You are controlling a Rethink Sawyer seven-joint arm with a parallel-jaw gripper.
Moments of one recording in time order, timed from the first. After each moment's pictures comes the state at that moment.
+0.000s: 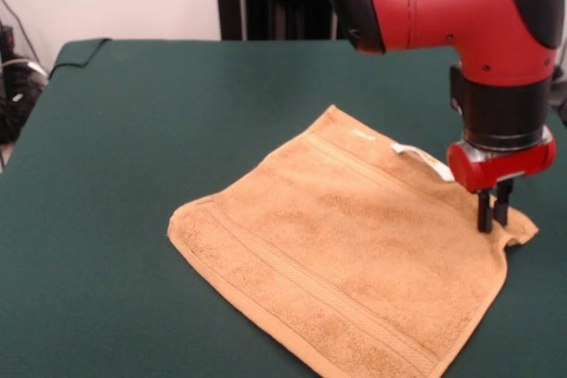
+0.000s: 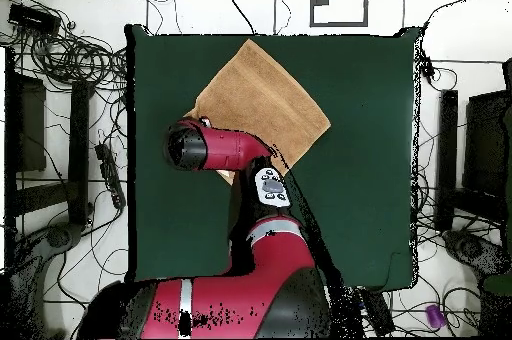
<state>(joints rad) -0.01 -0.31 0.13 1.43 0.09 0.24 1.40</state>
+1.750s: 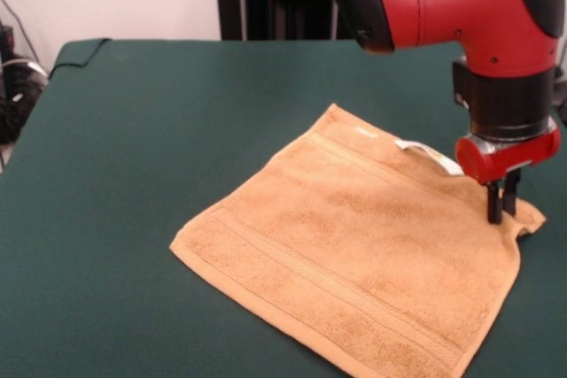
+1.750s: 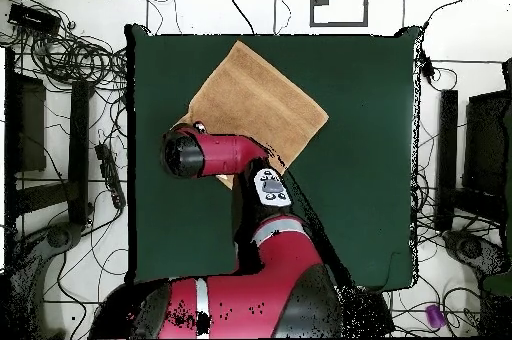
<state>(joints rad) -0.04 -0.33 0.20 1.47 -0.03 0.22 1.40</state>
